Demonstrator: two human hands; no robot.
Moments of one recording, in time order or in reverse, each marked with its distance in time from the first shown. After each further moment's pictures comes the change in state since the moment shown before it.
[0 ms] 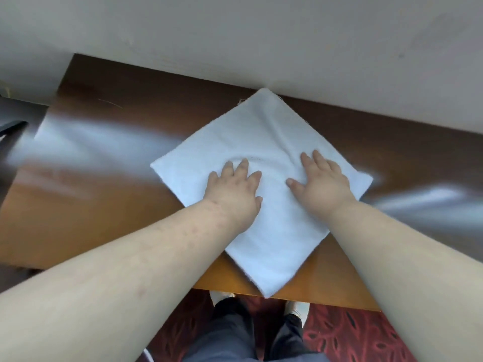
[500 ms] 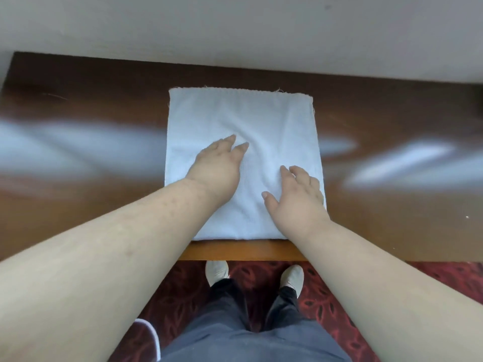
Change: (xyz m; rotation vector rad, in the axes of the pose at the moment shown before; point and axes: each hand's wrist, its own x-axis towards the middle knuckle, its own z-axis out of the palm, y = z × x) left_hand 0.004 0.061 -0.003 -0.122 0.137 0.132; right_hand -0.114 0.034 0.027 0.190 0.092 0.062
